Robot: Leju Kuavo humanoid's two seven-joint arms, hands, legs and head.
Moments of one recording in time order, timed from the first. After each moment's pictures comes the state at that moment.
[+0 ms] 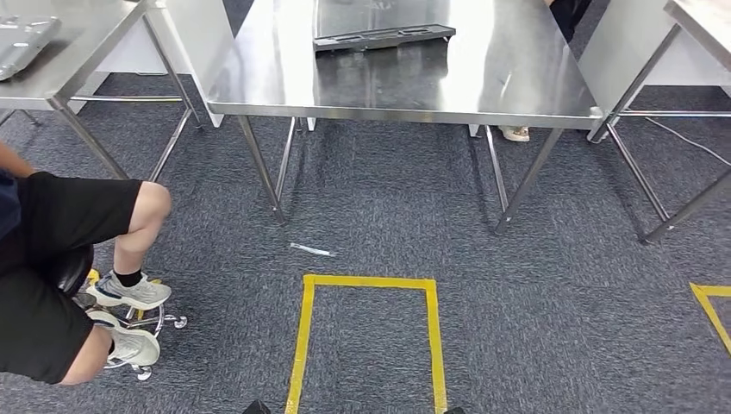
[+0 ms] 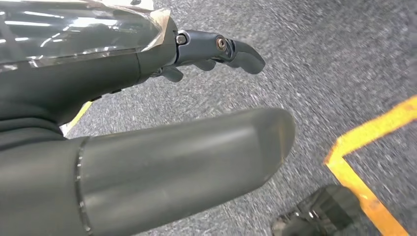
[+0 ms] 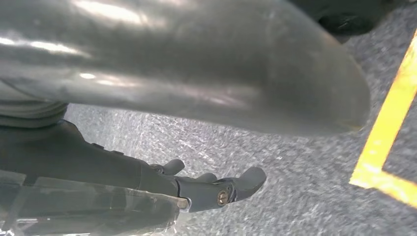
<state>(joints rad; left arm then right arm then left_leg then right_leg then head) -0.12 -0.21 0.48 -0.41 -1.24 0.07 0.04 -0.14 0.07 -0.06 -0.19 0.52 -0.10 0.23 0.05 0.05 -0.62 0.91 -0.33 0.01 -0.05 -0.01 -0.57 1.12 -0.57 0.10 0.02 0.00</state>
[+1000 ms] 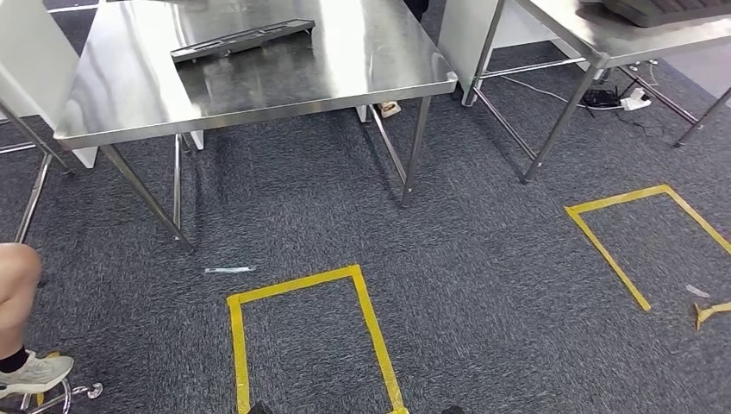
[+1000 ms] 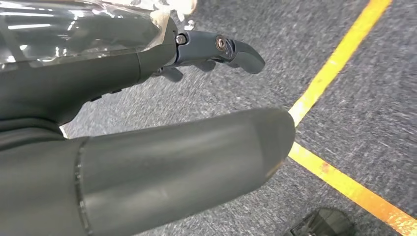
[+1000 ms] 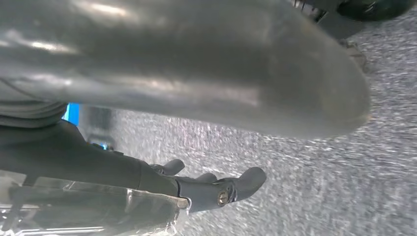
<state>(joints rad) -0.12 -0.22 0.50 -0.40 -1.28 0.07 0.04 -0.14 0.07 -0.07 -0.19 0.55 -0.10 0.23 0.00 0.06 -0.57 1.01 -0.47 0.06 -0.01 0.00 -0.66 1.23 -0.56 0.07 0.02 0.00</state>
